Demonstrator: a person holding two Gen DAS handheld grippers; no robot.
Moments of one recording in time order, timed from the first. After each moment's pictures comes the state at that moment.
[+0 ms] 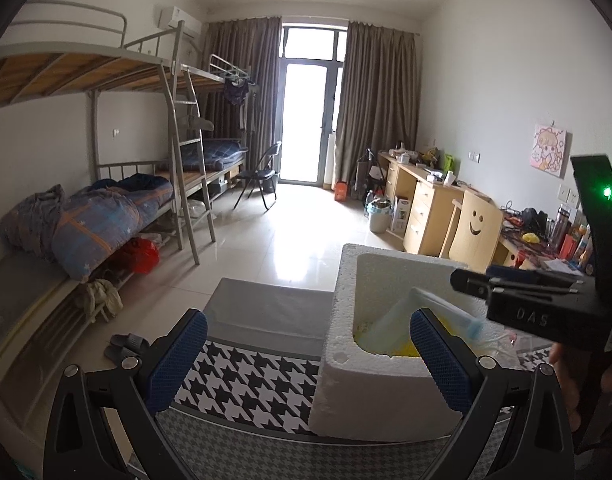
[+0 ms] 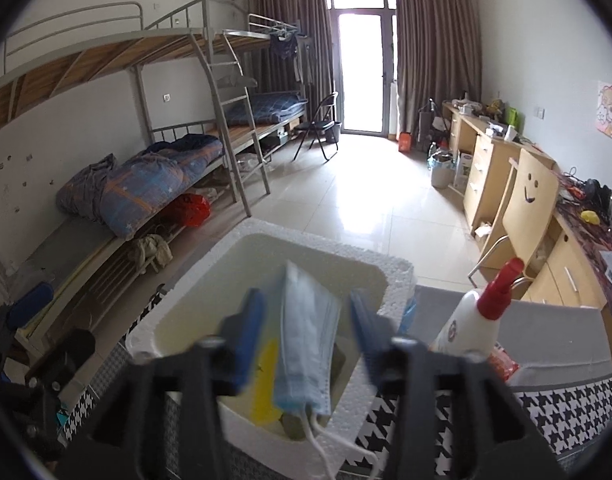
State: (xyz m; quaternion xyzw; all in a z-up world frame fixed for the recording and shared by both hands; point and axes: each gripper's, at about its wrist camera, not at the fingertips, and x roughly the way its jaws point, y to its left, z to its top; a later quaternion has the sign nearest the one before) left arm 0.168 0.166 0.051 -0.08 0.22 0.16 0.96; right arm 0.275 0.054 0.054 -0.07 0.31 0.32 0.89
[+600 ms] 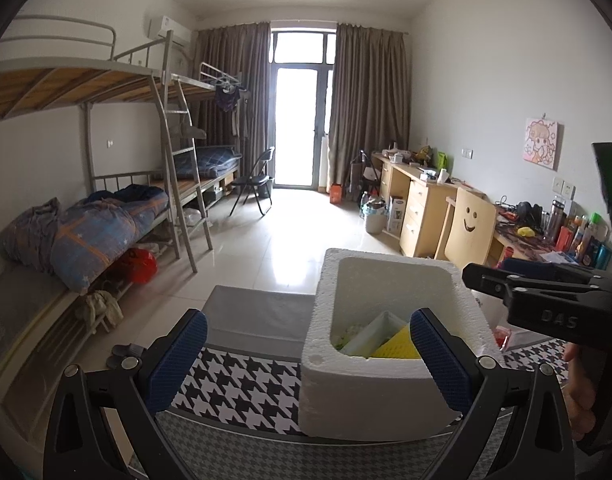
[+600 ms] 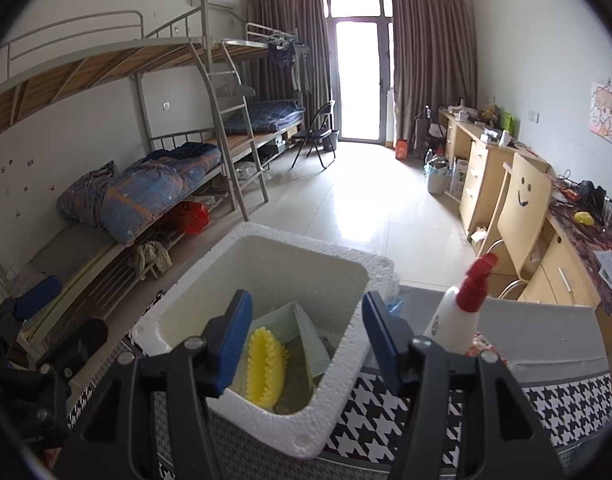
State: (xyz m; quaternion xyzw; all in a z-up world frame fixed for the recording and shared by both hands) left arm 0.169 0.147 0.056 -0.06 0.21 0.15 0.96; right arm 0.266 0.030 0.068 -0.06 0.30 0.31 0.90
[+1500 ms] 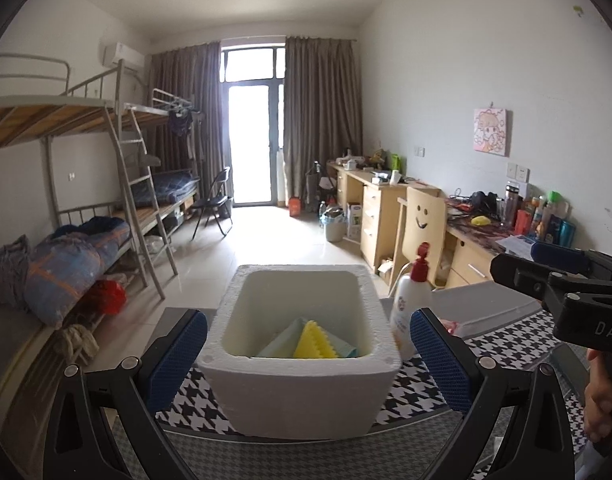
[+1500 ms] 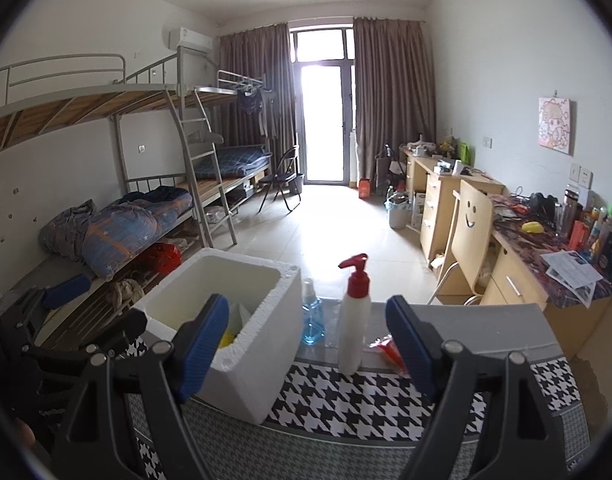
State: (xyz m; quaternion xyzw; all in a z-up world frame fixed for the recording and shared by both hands) left arm 0.160 0.066 0.071 -0.02 0.19 0.08 0.98; right arm 0.218 -0.066 0.085 -0.03 0.22 0.26 0.94
